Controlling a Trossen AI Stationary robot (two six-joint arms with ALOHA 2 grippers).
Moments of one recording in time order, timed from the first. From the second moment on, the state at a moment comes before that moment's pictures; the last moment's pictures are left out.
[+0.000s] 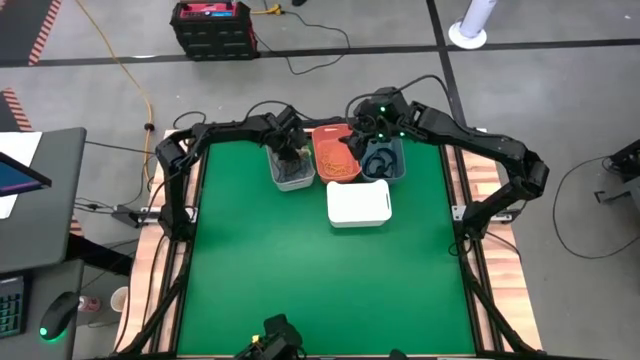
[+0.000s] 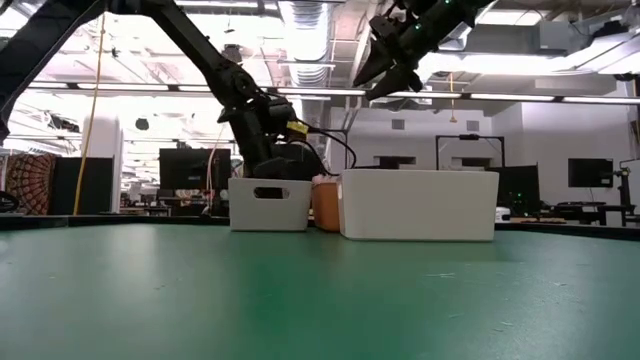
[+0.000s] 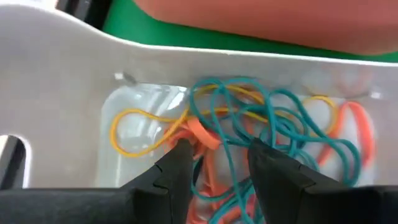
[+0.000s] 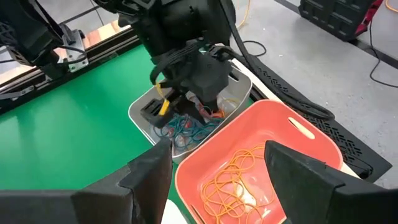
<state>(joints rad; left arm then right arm) 0.69 1.96 1.38 -0.50 0.13 0.36 -0.52 1.50 1.39 -0.49 -0.10 0.12</state>
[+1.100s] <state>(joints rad) 0.71 1.89 1.38 -0.70 0.29 0.48 -0.52 1.50 1.39 -0.49 -0.10 0.14</state>
